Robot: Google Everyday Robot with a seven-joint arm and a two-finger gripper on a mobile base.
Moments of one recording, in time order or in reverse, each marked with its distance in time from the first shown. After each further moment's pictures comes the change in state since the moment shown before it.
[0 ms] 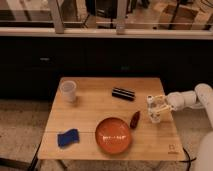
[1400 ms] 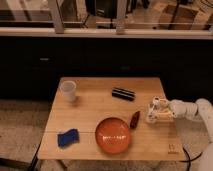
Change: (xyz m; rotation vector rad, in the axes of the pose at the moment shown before) arm 0.012 0.008 -0.009 0.097 -0.299 -0.117
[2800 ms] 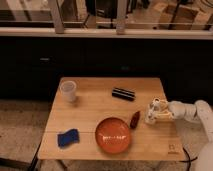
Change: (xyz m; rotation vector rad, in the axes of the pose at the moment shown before) arm 0.003 0.001 -0.003 0.002 -0.009 0.001
